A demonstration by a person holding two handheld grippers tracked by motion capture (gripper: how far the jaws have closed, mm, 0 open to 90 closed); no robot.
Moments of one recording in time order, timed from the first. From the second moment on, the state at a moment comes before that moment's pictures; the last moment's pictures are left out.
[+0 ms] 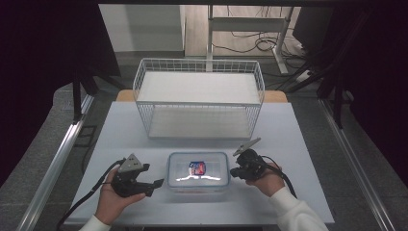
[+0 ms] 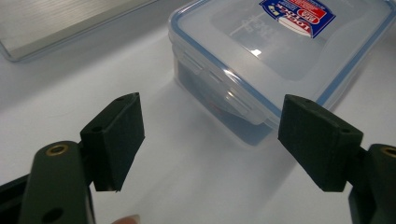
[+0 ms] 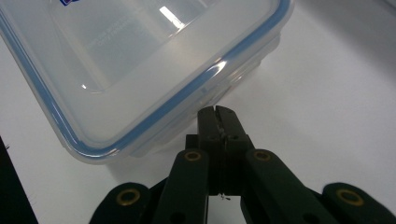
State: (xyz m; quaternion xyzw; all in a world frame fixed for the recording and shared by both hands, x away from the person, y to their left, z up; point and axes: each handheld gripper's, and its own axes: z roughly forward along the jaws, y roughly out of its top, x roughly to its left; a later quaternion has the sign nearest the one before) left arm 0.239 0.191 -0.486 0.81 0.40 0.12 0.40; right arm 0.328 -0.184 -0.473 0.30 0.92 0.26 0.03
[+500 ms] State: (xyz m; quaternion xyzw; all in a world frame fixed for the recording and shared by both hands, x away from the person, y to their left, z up) left arm 0.241 0.205 -0.494 0.80 0.43 0.12 0.40; right arm 0.294 -0.245 -0.458 0.35 0.84 0.41 0.08
